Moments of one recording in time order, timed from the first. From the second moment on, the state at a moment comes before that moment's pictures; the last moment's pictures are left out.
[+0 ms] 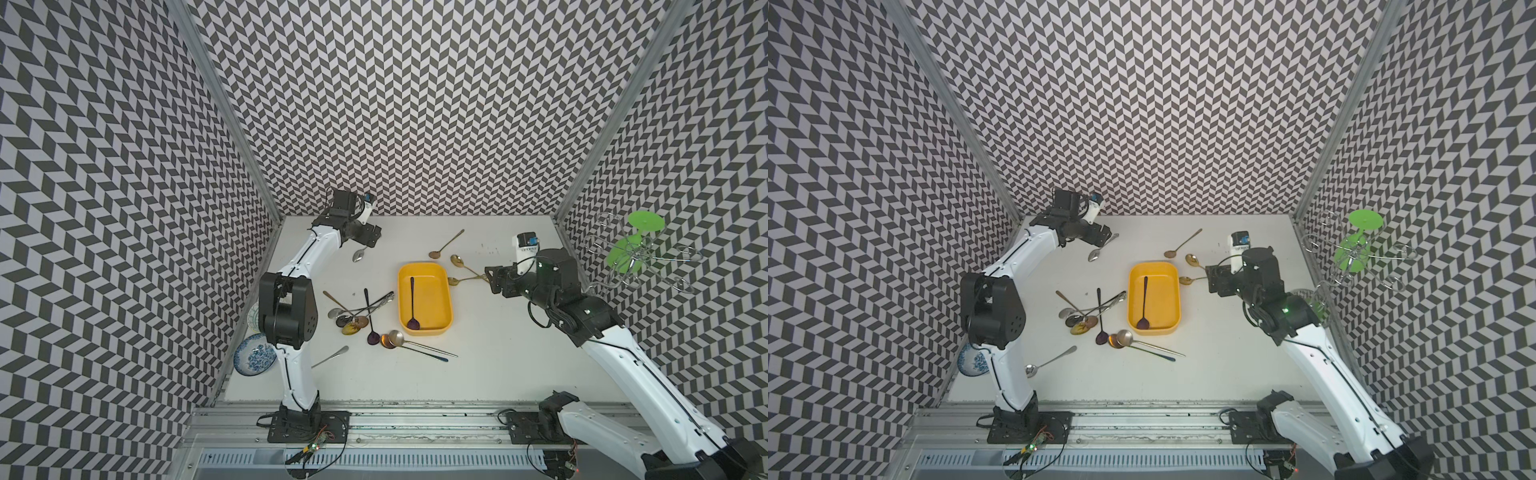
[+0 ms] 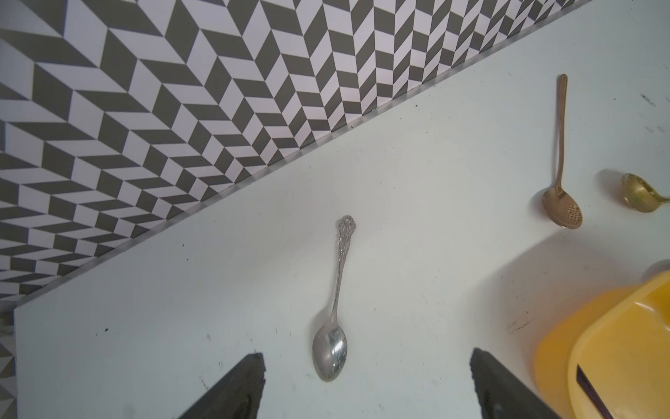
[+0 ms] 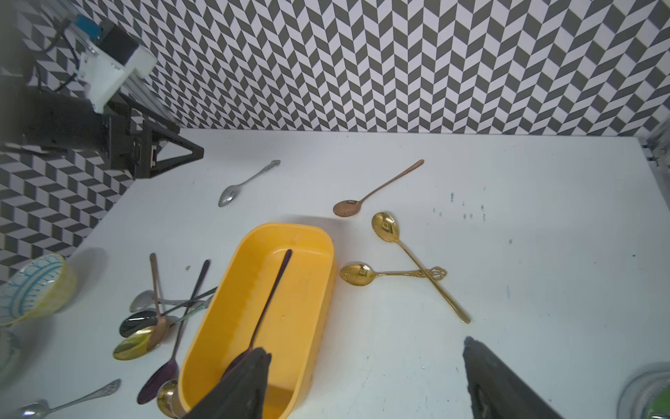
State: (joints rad) left arm -0.20 2.01 1.79 -0.57 0.15 0.28; right arm 0.37 0.97 0.96 -0.52 0.04 0.17
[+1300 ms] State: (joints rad) left arm -0.18 2.54 2.24 -0.77 0.08 0.34; right arm 0.37 0.52 0.54 -0.18 0.21 0.07
